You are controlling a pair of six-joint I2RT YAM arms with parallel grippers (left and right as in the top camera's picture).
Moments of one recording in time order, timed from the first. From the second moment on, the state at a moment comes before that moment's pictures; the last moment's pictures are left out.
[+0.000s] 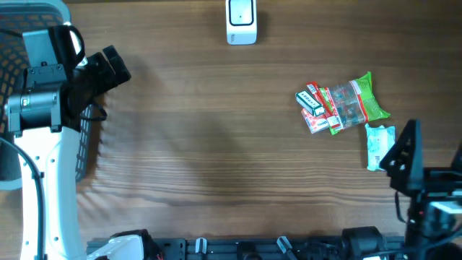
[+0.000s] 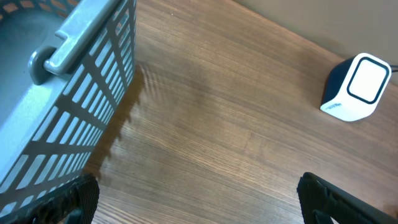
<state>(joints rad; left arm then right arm) 0.11 1.37 1.52 -1.00 -0.03 -0.33 0.08 0.19 0.64 0.08 0.12 0.11</state>
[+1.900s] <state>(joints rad) 0.11 1.37 1.52 -1.00 -0.03 -0.33 0.08 0.02 0.01 0.00 -0.03 0.10</state>
